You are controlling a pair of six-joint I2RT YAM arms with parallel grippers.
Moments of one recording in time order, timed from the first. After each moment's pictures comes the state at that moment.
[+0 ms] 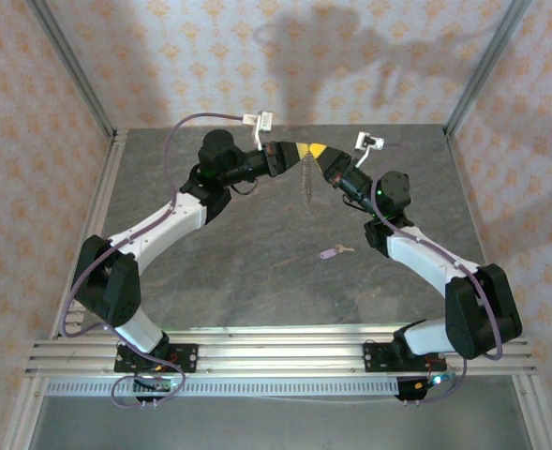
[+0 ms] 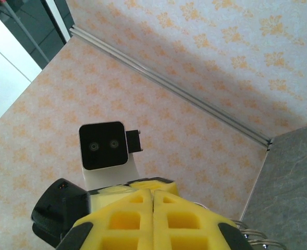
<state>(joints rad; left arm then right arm) -0.48 1.61 1.27 0.42 0.64 -0.85 0.37 1.37 0.80 0.90 -0.49 1.23</state>
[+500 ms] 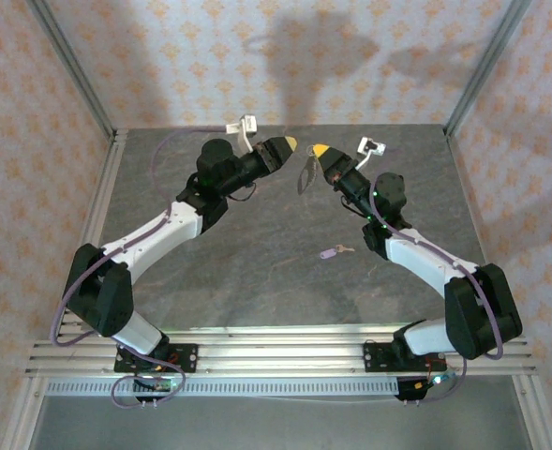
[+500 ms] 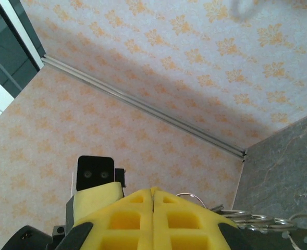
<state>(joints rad) -0.50 1.55 1.18 0.39 0.34 -0.99 0.39 1.37 0.78 0.84 -0.35 1.23</state>
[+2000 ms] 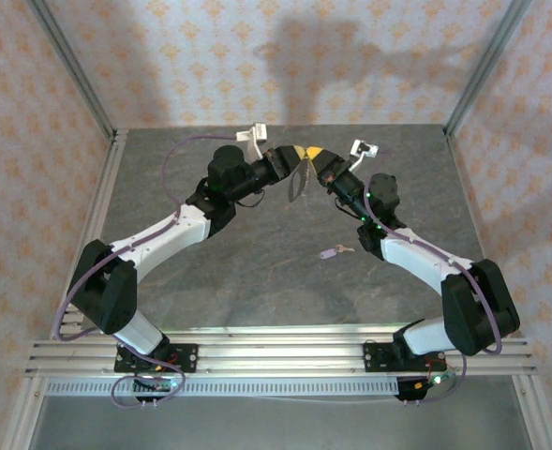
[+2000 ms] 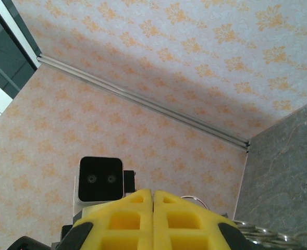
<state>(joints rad) -0.55 1.58 1.17 0.40 0.31 -1.01 0.43 1.39 0.78 0.84 -0.33 1.27</state>
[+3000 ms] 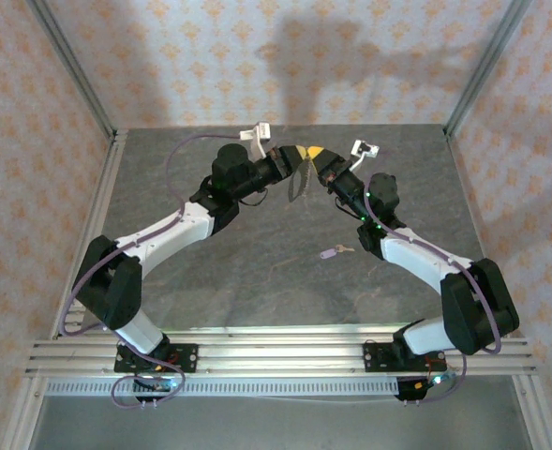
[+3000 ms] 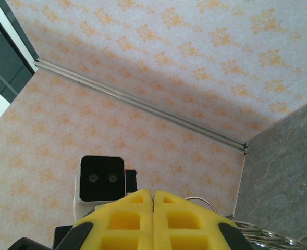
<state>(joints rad) -0.56 1.61 1.20 0.40 0.32 -1.01 0.43 1.40 0.78 0.84 -0.32 1.27</state>
